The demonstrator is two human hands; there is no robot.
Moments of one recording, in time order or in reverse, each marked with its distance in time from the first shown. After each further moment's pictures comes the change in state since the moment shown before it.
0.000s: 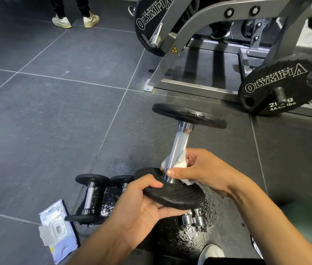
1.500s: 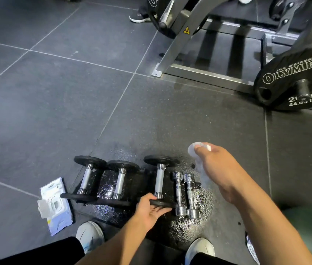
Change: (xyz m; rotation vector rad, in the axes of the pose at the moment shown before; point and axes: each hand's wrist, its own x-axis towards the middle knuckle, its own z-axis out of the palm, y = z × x) left_hand 0.190 -0.145 -0.139 -0.316 0.528 -0.095; right_hand -0.023 0.010 -0.024 -0.136 0.474 0.295
